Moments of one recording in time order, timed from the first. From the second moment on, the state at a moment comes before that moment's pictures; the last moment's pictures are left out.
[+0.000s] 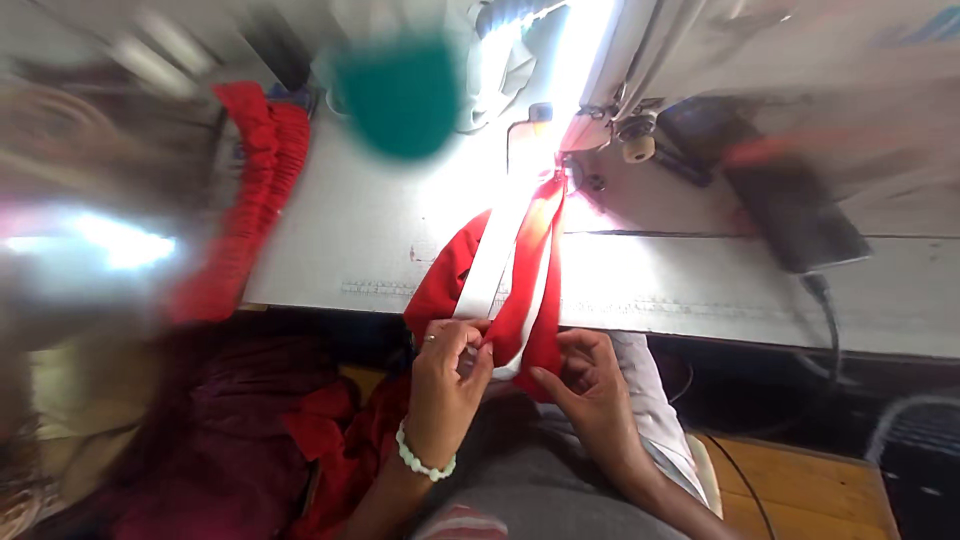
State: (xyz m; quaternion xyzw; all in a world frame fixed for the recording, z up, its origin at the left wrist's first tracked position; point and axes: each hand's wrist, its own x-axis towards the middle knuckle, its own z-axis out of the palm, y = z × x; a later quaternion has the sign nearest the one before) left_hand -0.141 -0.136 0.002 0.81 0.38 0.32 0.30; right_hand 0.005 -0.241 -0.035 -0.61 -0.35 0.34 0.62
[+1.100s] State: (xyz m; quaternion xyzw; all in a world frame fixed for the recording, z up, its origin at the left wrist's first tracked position) left_hand -0.120 -0.151 0.037 0.87 0.34 0.31 0.18; right_hand 0.005 -0.240 -0.005 -0.59 -0.54 0.18 0.58
